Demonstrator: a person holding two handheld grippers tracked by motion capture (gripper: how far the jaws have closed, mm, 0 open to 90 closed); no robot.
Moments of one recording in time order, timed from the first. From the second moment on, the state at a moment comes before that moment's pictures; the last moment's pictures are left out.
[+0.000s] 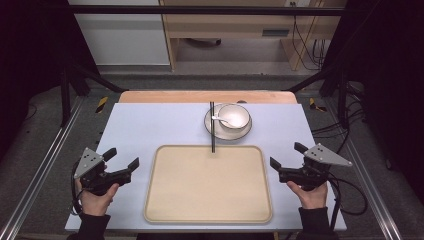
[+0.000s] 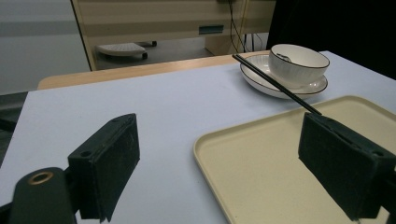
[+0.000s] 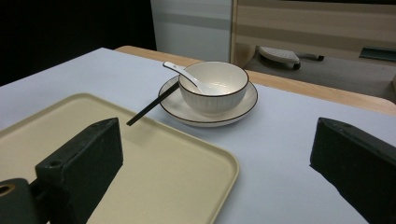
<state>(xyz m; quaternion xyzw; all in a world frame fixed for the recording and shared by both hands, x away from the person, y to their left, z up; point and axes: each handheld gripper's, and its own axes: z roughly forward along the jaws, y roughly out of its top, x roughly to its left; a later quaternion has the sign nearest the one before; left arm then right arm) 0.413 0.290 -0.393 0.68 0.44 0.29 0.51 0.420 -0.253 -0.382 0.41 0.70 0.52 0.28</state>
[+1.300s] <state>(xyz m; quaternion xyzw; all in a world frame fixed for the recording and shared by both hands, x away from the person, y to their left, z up) 0.440 0.213 -0.372 0.69 0.42 0.28 0.52 0.416 -0.256 -0.382 0.42 0.69 0.51 0.29</state>
